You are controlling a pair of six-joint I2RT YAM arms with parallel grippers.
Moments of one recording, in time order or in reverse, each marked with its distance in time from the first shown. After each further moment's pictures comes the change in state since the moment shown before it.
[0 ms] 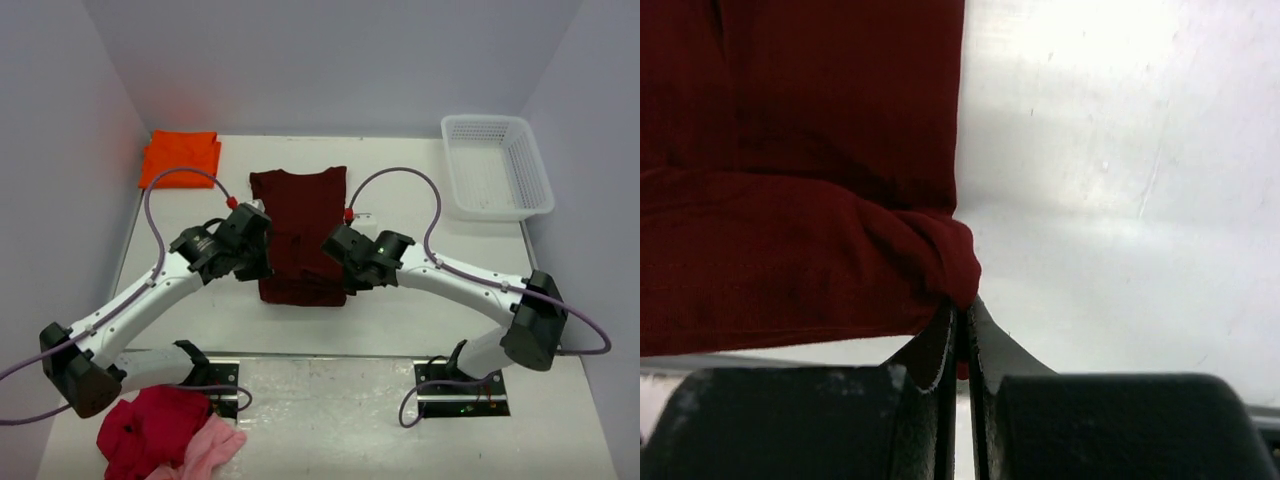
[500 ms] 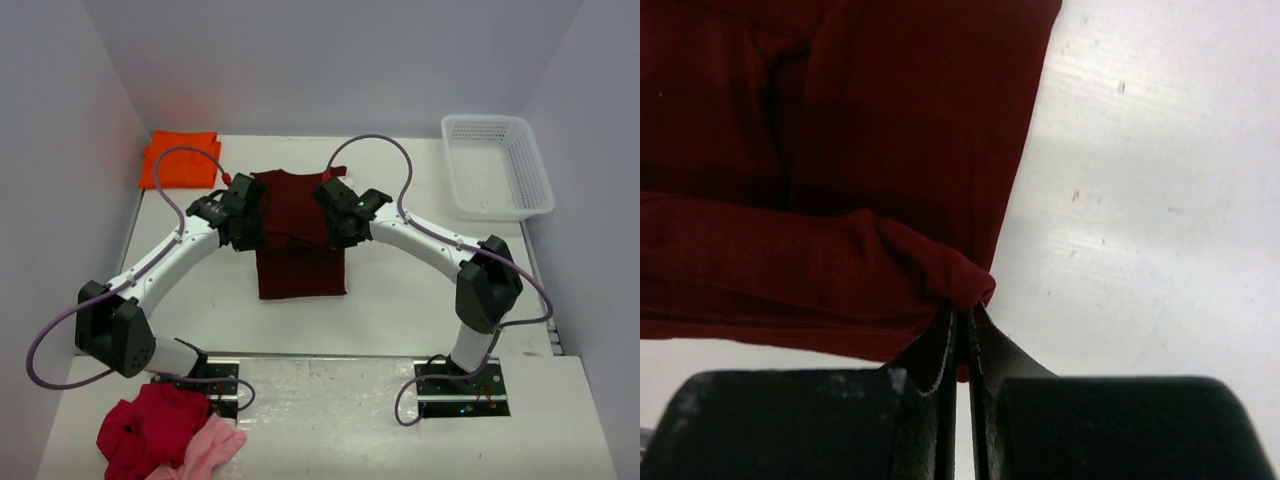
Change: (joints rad) left arm 0.222 0.260 0.085 0.136 -0.050 0.154; right arm -0.211 0.308 0.280 0.126 -0.107 -0.357
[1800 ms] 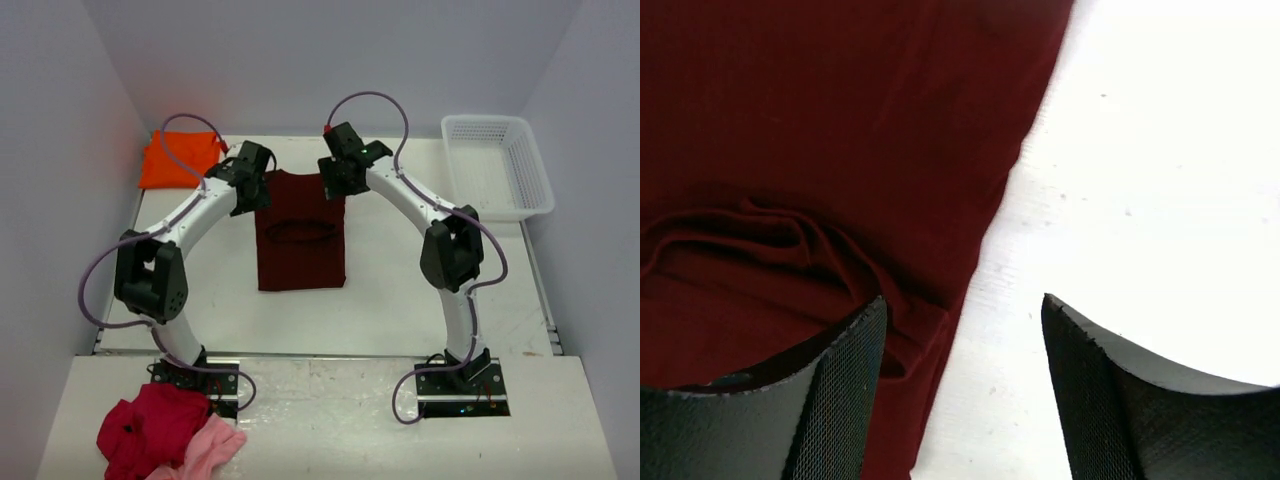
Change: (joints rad) left arm 0.106 0.420 0.291 0.108 -0.199 0.020; right arm -0.222 0.405 0.538 -0.041 -0.093 -0.305
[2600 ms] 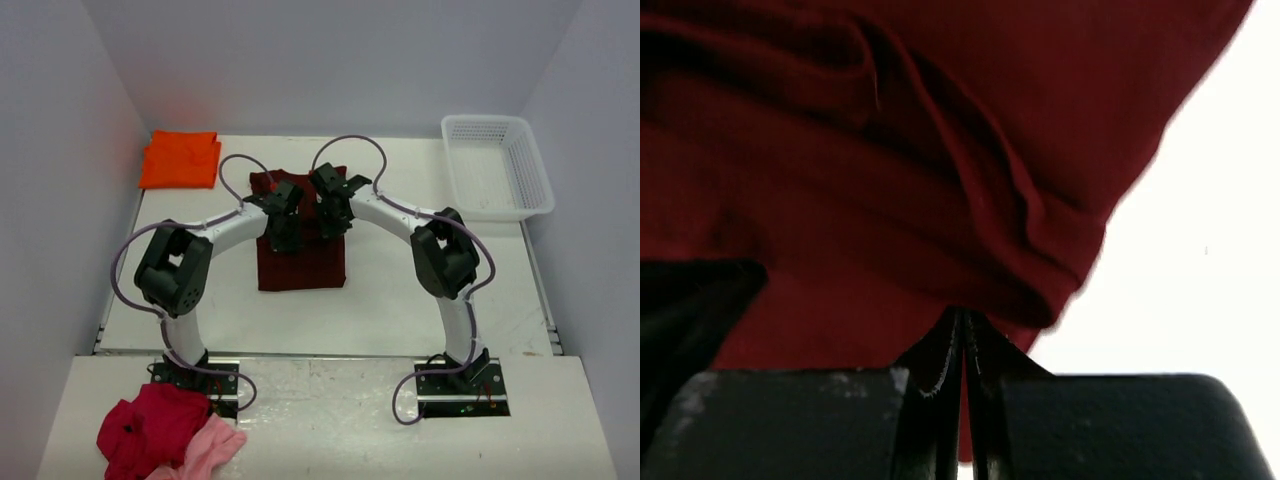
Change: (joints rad) left arm -0.174 0.025 -0.208 0.172 0.359 0.026; right arm 0.095 -0.074 -0.330 0.116 -0.144 0.091
